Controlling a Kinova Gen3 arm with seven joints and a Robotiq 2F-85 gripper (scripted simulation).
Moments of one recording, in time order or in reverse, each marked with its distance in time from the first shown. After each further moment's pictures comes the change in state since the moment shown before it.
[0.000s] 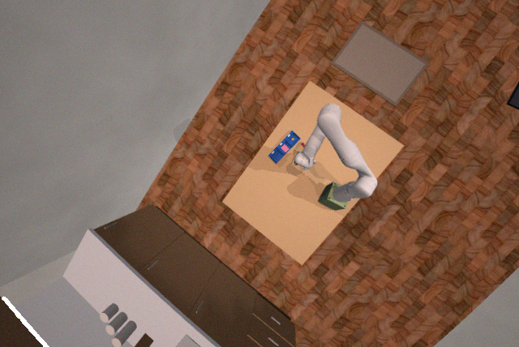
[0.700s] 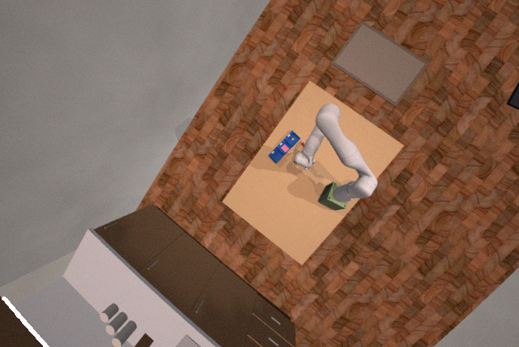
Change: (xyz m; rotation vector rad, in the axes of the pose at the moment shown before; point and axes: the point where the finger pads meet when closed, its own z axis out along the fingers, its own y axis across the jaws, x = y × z) arm -0.002 -0.001 0.012 0.000 0.000 0.001
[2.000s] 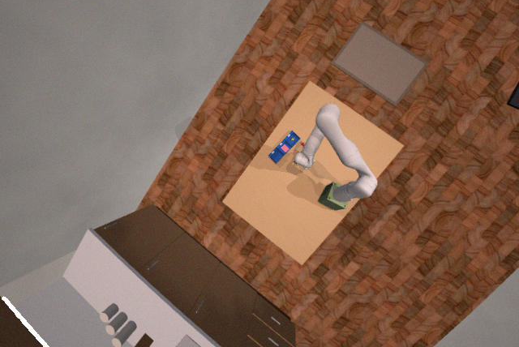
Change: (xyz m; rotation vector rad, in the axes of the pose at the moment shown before) arm 0.000 0.000 0.000 0.000 0.000 -0.001
